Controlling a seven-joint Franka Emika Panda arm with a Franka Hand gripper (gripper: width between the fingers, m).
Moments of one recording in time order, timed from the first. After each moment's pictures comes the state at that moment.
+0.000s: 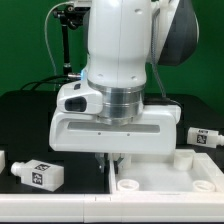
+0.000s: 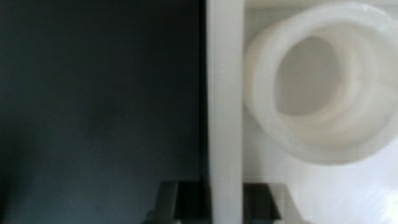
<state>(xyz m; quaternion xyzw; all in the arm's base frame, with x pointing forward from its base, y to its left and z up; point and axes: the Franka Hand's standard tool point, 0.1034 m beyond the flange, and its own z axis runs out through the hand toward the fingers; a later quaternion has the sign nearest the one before) 0.561 -0.020 0.009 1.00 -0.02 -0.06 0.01</state>
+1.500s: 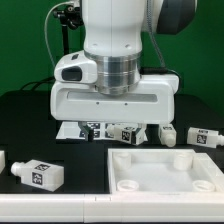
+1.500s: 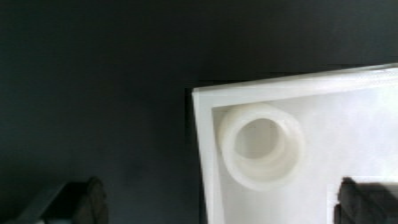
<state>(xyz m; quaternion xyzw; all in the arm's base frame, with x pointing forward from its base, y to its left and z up) 0.531 -0.017 0.054 0.99 -0.06 -0.09 -0.01</state>
